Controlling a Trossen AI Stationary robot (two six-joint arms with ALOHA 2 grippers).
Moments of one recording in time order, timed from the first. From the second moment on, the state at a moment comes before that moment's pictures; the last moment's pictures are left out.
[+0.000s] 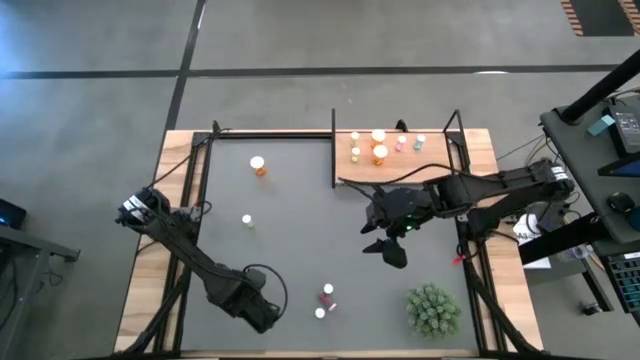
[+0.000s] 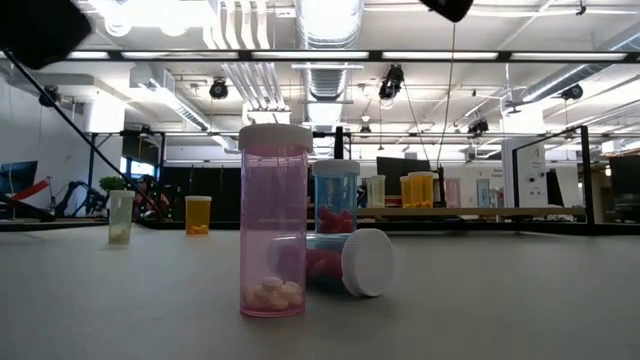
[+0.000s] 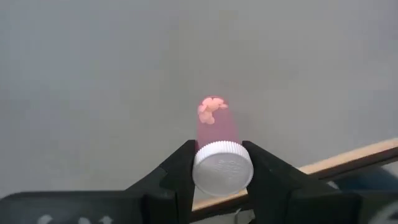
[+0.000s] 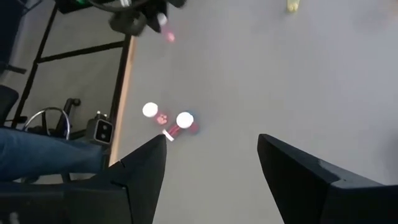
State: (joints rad) left arm -0.69 1.73 1.27 -0.93 0.14 -1.89; right arm 0.21 1.35 1.33 -0.73 -0.13 0.31
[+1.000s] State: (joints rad) left arm 0.15 1.76 1.38 -0.85 -0.05 -0.69; right arm 0.20 1.23 1.33 -0.81 0.28 0.17
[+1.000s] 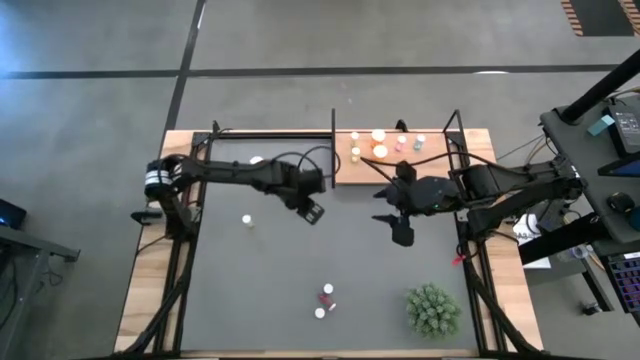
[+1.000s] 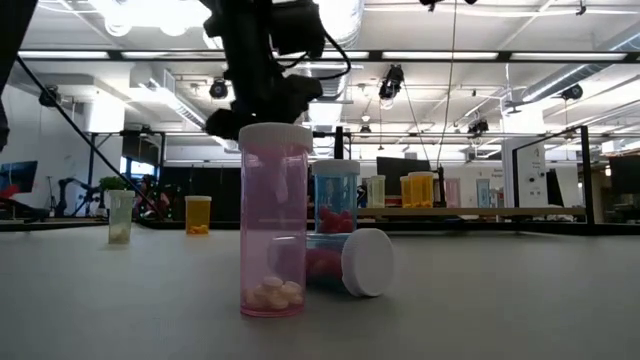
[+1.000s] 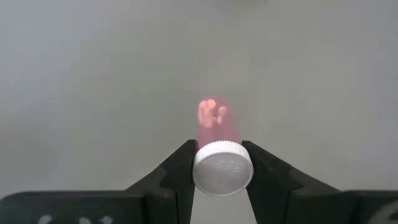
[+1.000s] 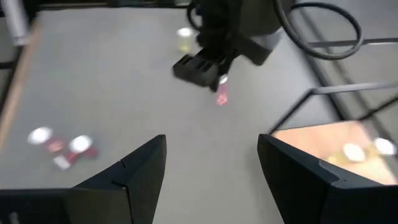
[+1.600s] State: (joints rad) left arm 0.22 1.92 1.43 -0.86 -0.05 -0.51; right arm 0.16 1.23 1.33 -0.81 0.47 0.26
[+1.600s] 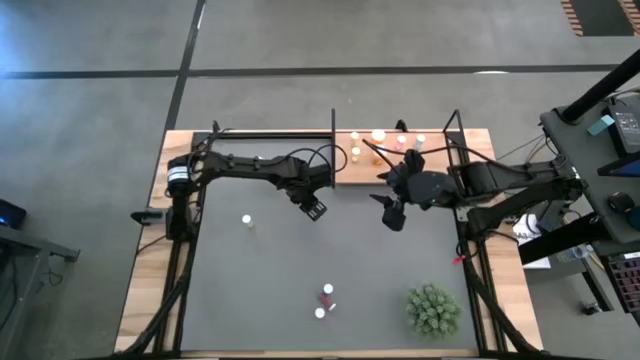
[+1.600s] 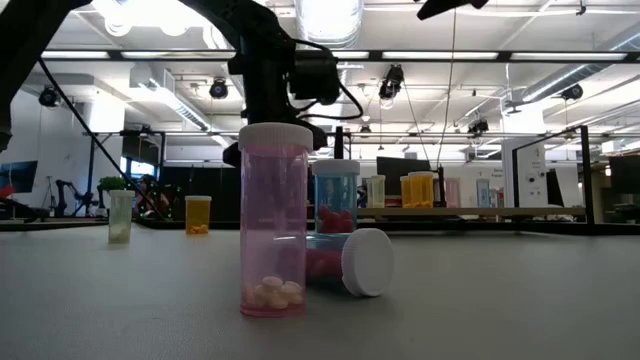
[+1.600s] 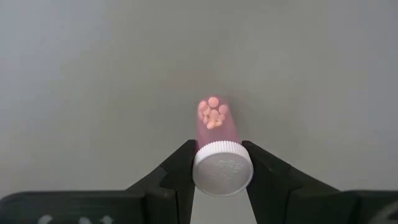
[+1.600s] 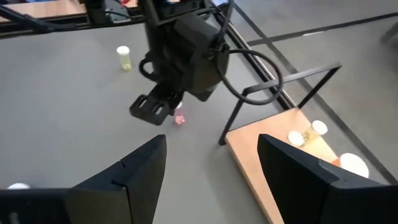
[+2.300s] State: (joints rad) left arm 0.22 1.92 1.43 -0.82 -0.05 -0.52; right arm 0.10 1.23 1.33 -0.81 0.47 0.18
